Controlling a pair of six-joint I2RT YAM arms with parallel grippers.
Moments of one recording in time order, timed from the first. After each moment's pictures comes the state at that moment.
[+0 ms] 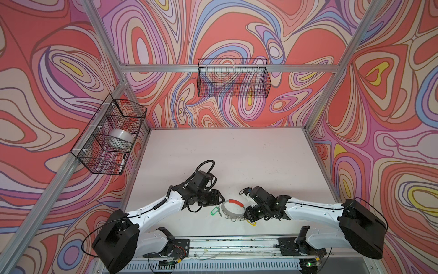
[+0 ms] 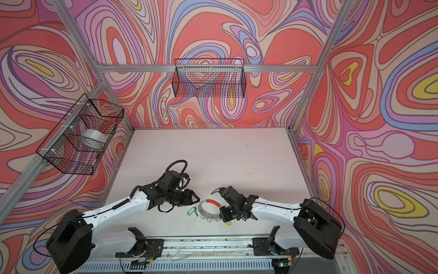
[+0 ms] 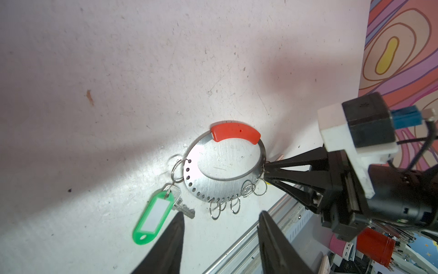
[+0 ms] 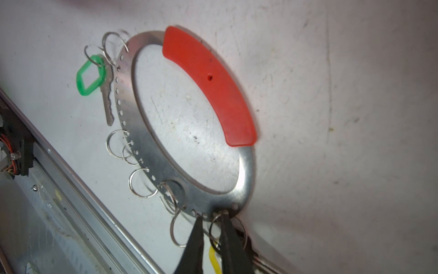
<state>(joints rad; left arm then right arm) -0.66 1.23 0.64 -0.40 0.42 -0.73 0.90 1.31 0.51 -0.29 -0.25 0.56</state>
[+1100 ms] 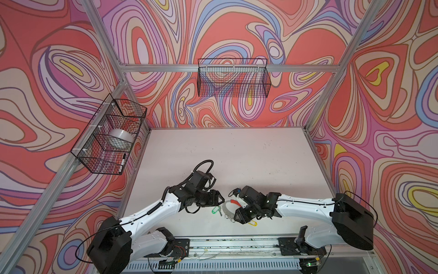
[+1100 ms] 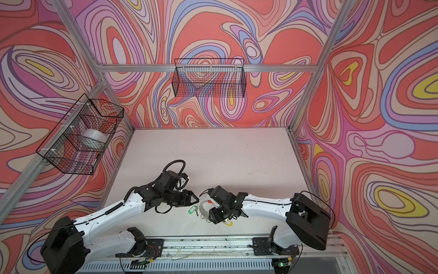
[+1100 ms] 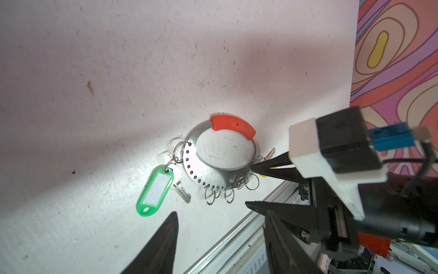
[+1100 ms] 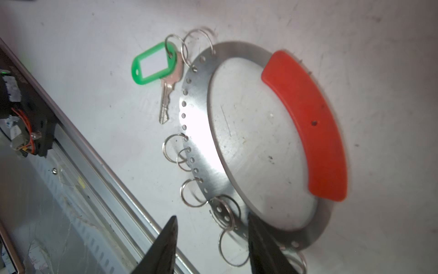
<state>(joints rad) -0.67 1.15 0.65 -0.47 0.42 -0.71 1.01 1.44 0.67 -0.36 -0.25 0.53</state>
